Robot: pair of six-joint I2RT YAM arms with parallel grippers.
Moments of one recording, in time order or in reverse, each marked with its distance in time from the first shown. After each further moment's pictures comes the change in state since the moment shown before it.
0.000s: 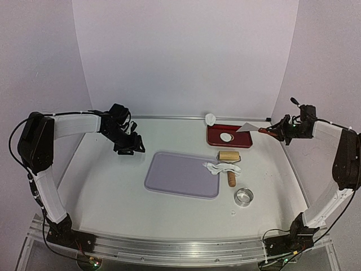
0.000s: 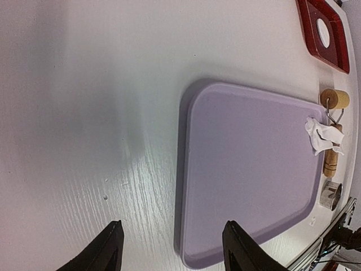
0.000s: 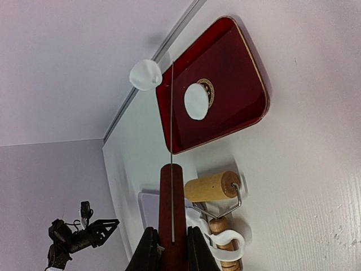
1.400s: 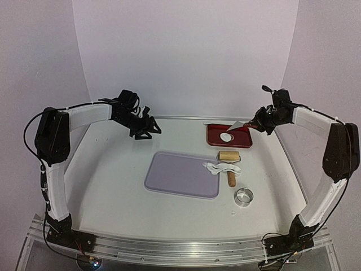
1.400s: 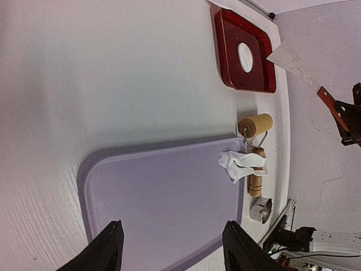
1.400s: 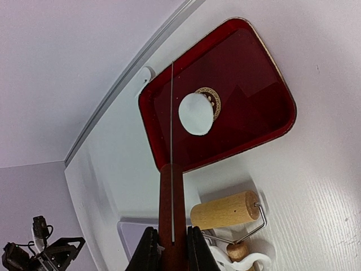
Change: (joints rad) left arm 0.000 0.213 0.354 0.032 0.259 -0.114; right arm 0.302 0.130 0.270 -0.142 0.434 0.149
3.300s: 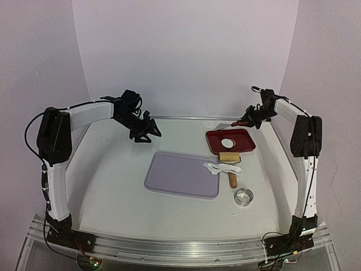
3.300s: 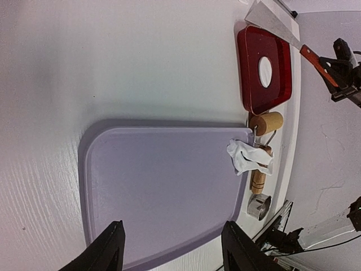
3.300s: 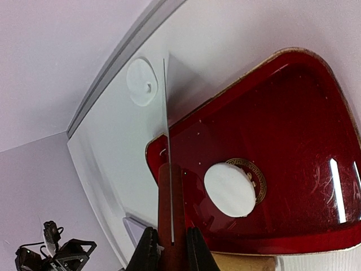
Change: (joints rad) left arm -0.019 0.012 0.049 -0.141 -0.032 -0.069; right arm -0.066 0.653 0.760 -0.366 -0.295 -0.146
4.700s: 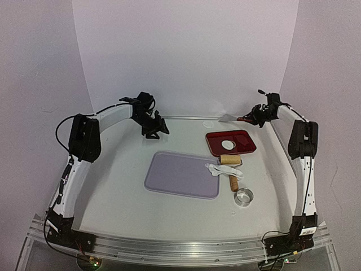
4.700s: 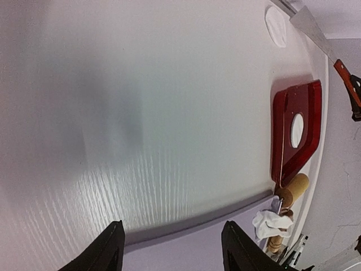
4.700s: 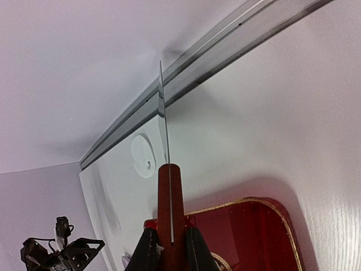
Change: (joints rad) left arm 0.000 0.451 0.570 -0.131 -0.078 0.022; right arm -0.100 0.203 0.190 0.191 -0.038 -0.011
